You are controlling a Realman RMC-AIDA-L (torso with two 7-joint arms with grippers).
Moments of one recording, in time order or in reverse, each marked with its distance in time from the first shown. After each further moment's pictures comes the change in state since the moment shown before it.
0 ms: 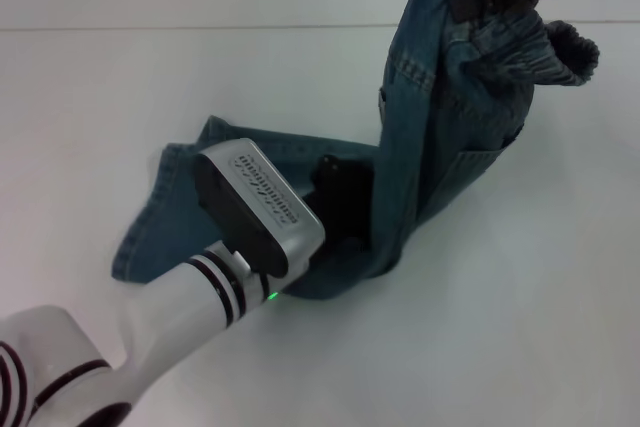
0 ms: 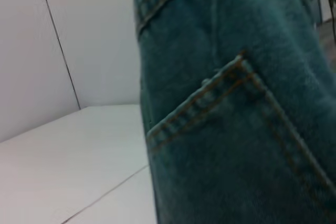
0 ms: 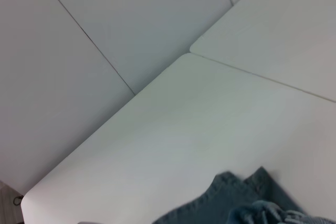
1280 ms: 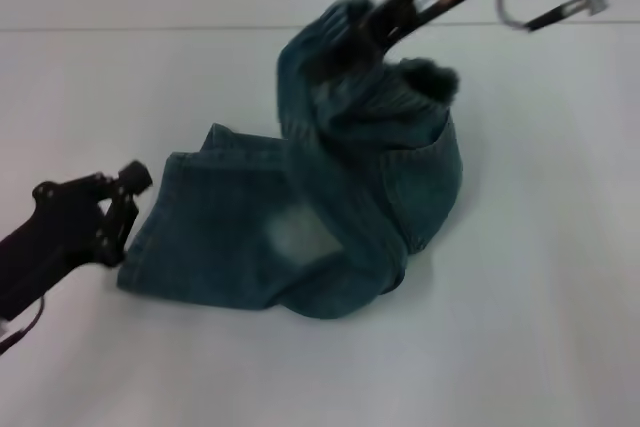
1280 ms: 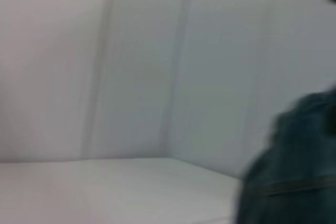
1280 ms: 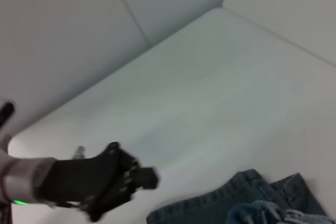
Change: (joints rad) left arm 0.498 0.015 -0.047 0.760 0.322 0.645 -0.934; right arm 0.175 0.053 -0.308 0.259 -0.002 0.281 -0.088
